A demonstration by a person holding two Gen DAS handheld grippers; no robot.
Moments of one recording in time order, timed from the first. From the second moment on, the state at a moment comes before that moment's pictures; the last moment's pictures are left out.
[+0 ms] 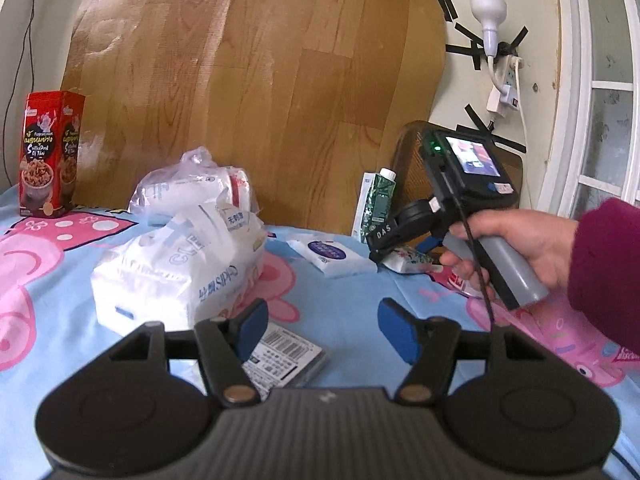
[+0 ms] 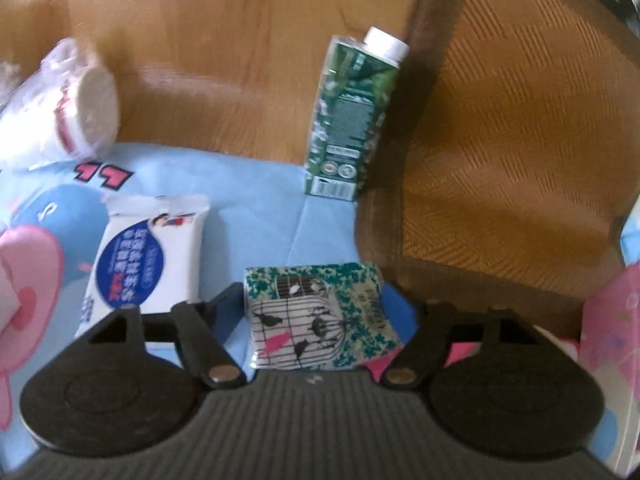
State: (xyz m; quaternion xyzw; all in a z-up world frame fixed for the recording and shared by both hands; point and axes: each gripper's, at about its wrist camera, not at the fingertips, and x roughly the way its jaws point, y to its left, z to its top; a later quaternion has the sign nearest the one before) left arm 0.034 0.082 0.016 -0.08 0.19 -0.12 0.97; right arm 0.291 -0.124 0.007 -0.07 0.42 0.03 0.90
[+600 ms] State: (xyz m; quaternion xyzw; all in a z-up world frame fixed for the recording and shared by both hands) left arm 0.038 0.086 0.014 -0.10 0.23 -0.19 0.95; right arm 0.010 -0.106 0.005 -0.18 0.27 0.22 0.92
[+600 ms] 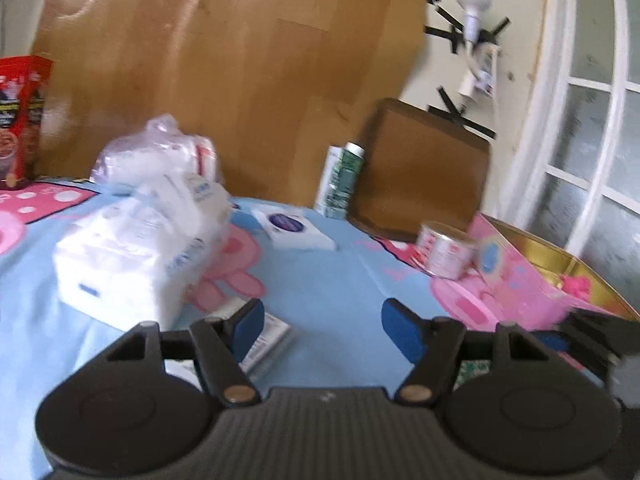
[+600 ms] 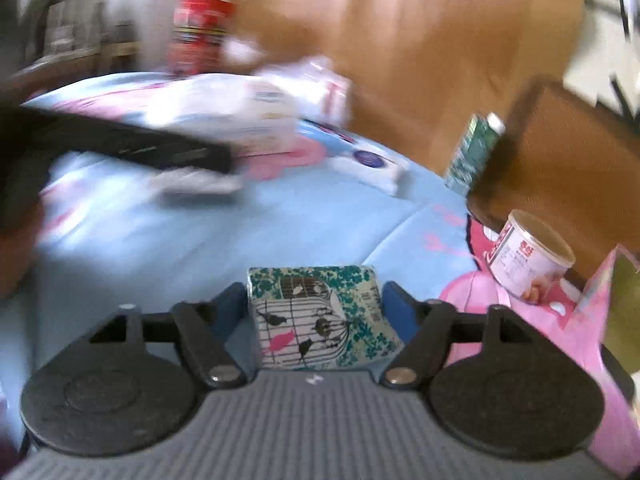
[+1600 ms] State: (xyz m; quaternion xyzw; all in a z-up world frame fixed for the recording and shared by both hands) left arm 0.038 -0.166 0.078 0.00 0.24 -0.40 0.88; right arm -0.050 -0.225 0.033 -0.01 0.12 0.03 0.99
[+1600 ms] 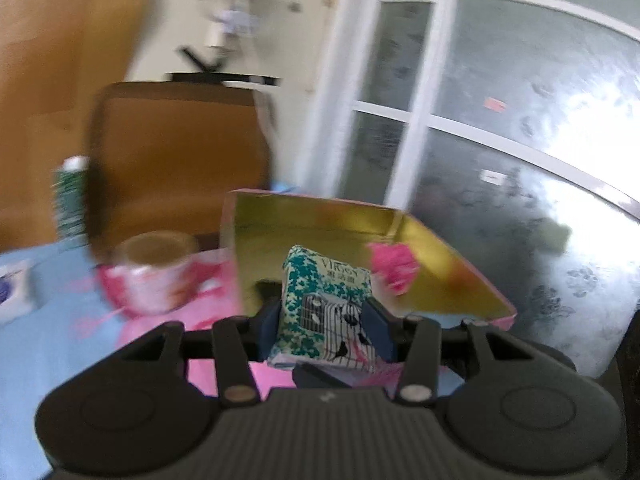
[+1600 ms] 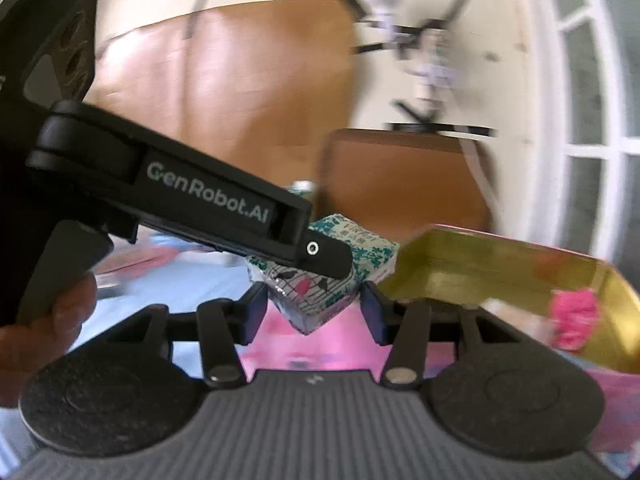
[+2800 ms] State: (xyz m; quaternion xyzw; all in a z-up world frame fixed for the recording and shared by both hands) left arm -0.018 0.099 0.024 -0.12 0.26 -0.11 0.95; right arm -0.023 -0.182 0.017 0.04 0.19 0.12 0.97
